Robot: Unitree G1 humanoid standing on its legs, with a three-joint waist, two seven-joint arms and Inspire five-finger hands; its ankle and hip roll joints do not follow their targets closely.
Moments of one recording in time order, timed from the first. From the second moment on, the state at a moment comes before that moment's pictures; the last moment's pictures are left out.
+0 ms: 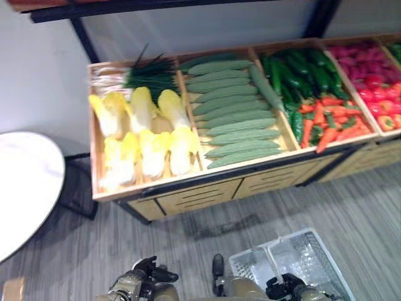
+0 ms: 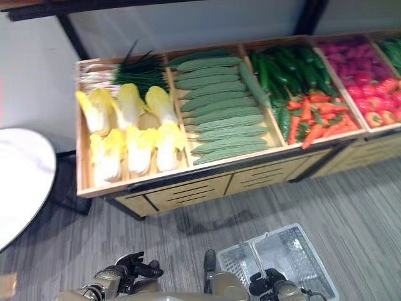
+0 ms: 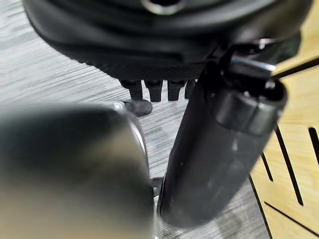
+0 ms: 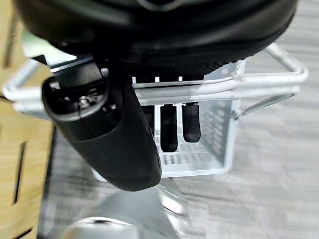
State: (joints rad) left arm -0.19 0.20 -0.27 1.35 -0.18 -0.01 -0.08; right arm -0.08 -0.33 0.30 1.30 0.08 -0.06 0.05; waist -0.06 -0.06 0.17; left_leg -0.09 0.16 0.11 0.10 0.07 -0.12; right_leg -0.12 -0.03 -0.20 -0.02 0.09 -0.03
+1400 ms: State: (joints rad) left arm 0.01 0.61 -0.02 0.05 -0.11 -0.04 0.05; right arm 0.05 -0.36 0.17 1.27 0.04 -0.03 0.06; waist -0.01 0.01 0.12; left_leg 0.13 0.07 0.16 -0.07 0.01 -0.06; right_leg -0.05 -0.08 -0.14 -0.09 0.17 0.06
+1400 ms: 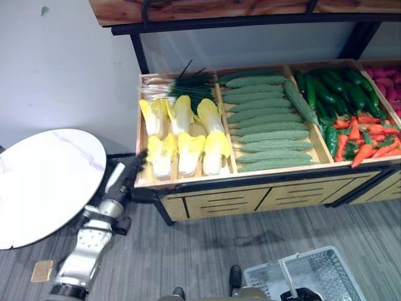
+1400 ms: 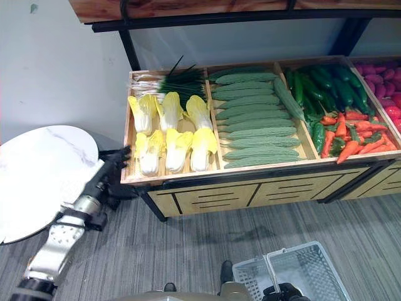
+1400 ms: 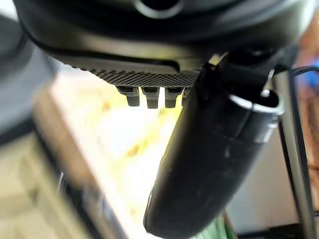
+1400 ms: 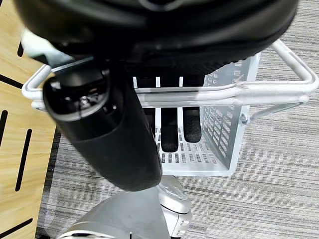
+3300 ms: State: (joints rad) left arm -0.68 0.79 -0.46 0.77 0.37 0.08 0.30; right arm -0.11 -0.35 0.28 1.25 0.06 -0.06 -0.05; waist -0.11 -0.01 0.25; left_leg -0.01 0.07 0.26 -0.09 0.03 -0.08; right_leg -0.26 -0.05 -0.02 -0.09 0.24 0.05
